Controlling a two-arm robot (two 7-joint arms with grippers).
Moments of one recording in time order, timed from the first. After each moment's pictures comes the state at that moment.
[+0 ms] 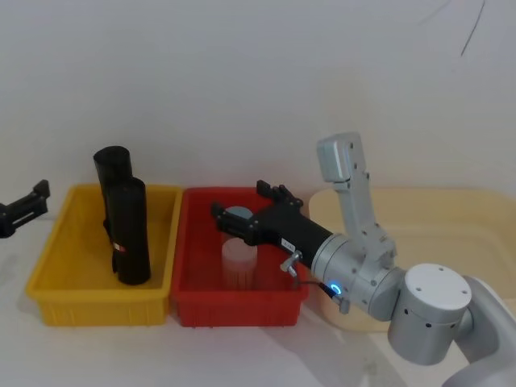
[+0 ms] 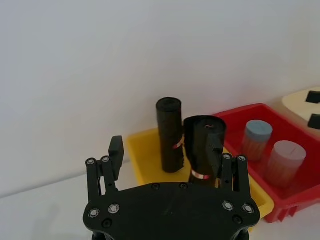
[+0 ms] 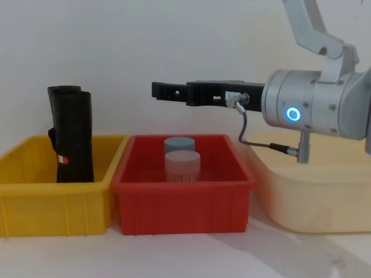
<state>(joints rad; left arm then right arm) 0.01 0.52 -0.11 -2.02 -0.49 0.39 -0.18 0.50 0.16 -0.49 -1.40 0.38 0.21 0.35</state>
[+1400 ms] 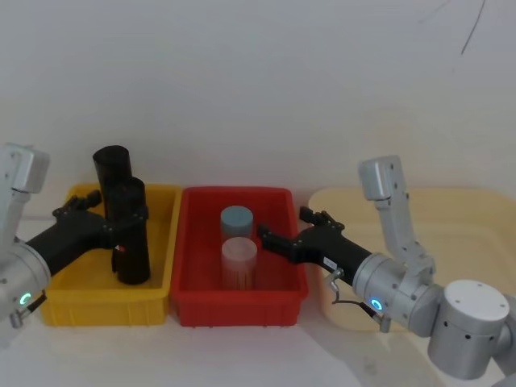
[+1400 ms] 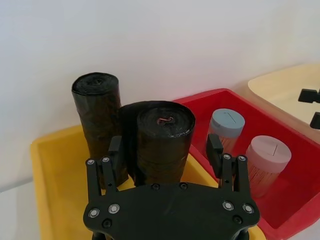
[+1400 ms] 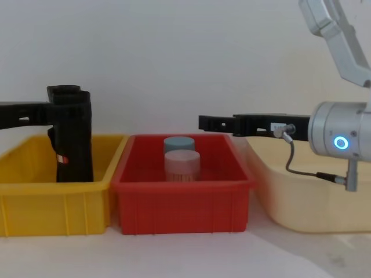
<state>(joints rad) -0.31 0.42 0.19 -1.54 -0.49 0.23 -0.34 0.47 0.24 -0.45 -1.37 0.45 0.24 0.34</state>
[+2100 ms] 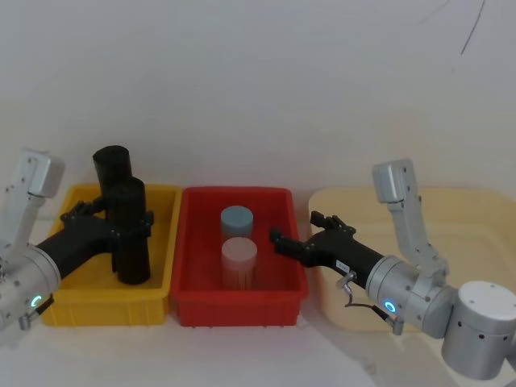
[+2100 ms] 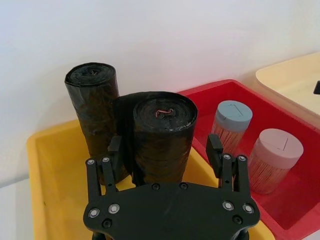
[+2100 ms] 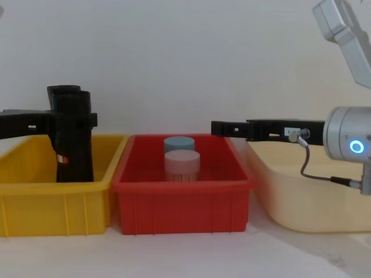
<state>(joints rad) -0.33 0.42 0.23 -1.52 -0.46 0.23 -0.30 0.48 0.28 -0.44 -1.36 0.47 0.25 0.36</state>
